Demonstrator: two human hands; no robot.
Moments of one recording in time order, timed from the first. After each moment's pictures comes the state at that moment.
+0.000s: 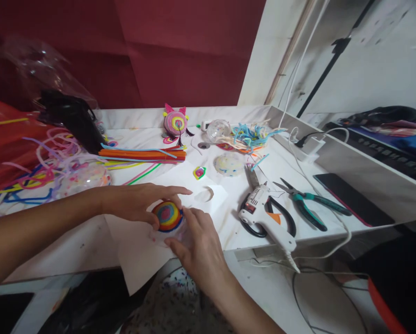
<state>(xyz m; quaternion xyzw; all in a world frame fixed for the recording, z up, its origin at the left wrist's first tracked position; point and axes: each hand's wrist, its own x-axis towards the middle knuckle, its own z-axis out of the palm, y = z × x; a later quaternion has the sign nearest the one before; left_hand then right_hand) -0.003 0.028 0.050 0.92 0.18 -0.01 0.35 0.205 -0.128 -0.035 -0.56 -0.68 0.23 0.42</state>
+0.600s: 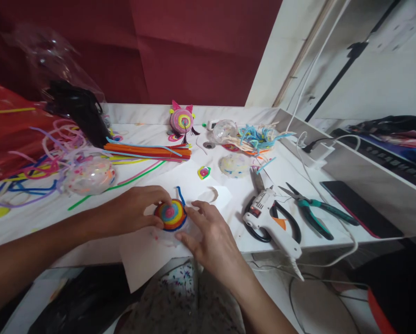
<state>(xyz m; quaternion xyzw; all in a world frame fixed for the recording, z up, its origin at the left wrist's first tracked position) -0.016 -0.020 0.039 0.92 0.34 0.09 0.17 0.237 -0.115 -0.023 -0.51 -0.76 0.19 0.36</state>
